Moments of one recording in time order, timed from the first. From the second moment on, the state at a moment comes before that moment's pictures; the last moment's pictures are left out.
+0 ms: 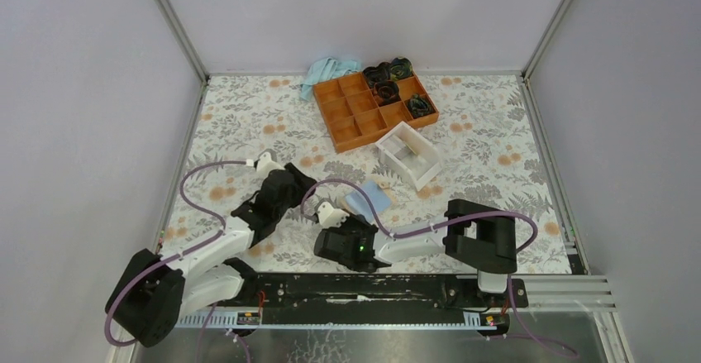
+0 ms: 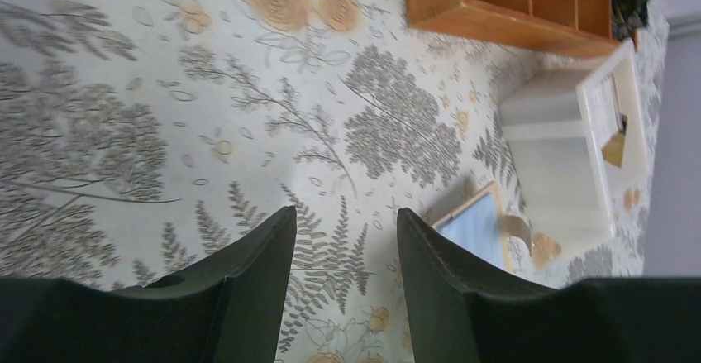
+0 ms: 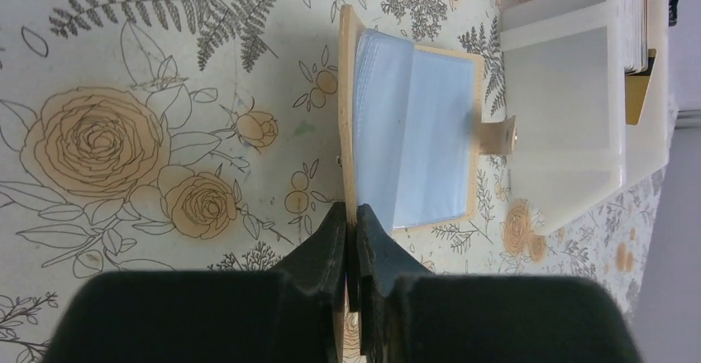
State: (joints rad) left arm -0.56 1.03 0.37 0.08 -0.31 -0.98; right arm 1.39 1.83 0.98 -0.23 0.94 0.20
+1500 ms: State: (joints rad) left arm -0.52 1.56 0.64 0.37 0.34 -0.75; right arm 1.43 1.94 1.05 -0.24 0.96 0.11
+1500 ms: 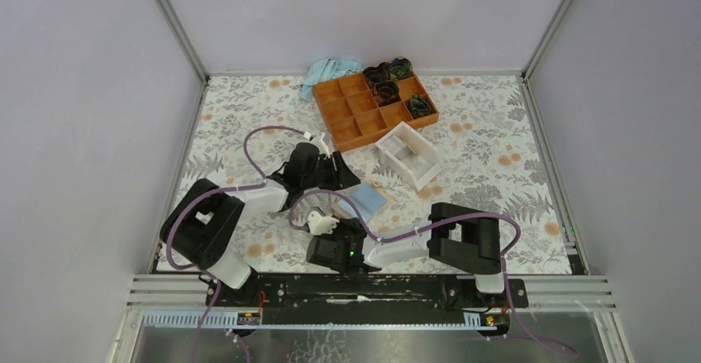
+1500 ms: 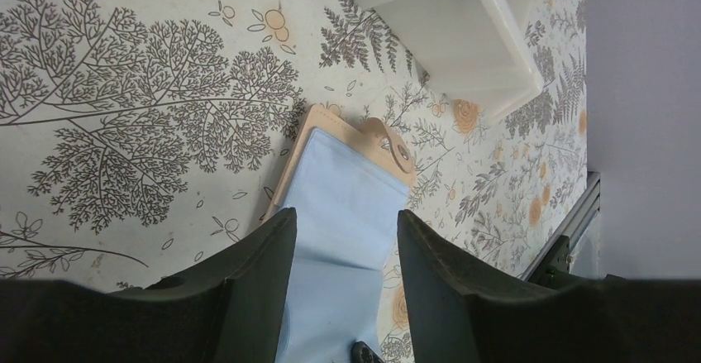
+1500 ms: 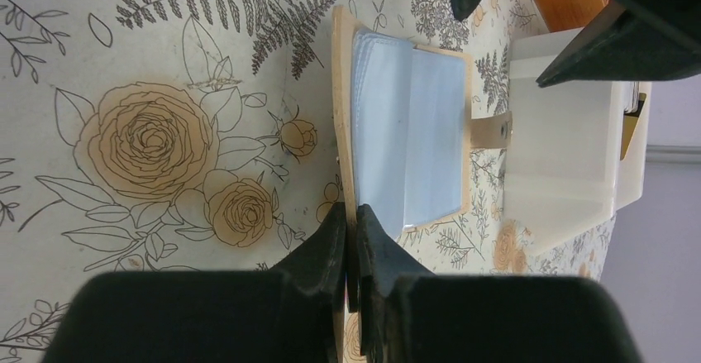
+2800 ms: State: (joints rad) left arm -0.63 1.63 0.59 0.42 0.27 -0.75; right arm 1.43 1.96 1.08 -0.26 0.94 0.11
